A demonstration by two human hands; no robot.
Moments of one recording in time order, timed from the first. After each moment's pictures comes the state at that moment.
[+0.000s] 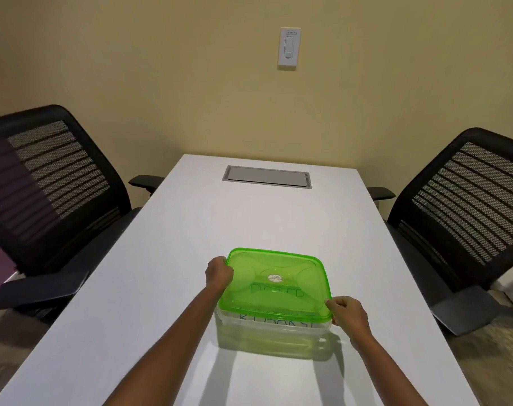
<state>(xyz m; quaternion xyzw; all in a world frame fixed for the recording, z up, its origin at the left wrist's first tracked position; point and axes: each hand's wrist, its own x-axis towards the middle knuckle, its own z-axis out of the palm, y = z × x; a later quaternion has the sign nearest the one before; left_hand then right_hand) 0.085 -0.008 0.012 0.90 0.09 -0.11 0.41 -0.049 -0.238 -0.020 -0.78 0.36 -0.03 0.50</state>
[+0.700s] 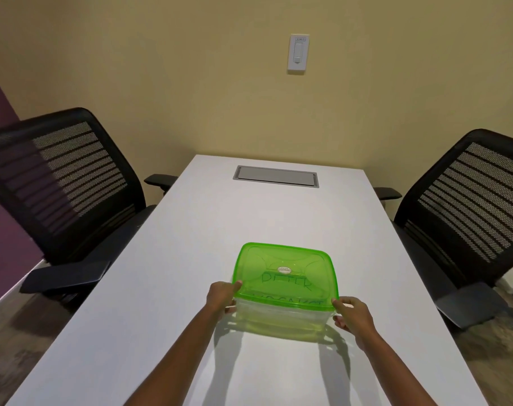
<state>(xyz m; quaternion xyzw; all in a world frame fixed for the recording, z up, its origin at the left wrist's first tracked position) 0.026 0.031 -0.019 0.73 0.21 -0.23 0.61 -0.077 -0.222 -0.024 -0.69 0.39 -0.03 0.60</state>
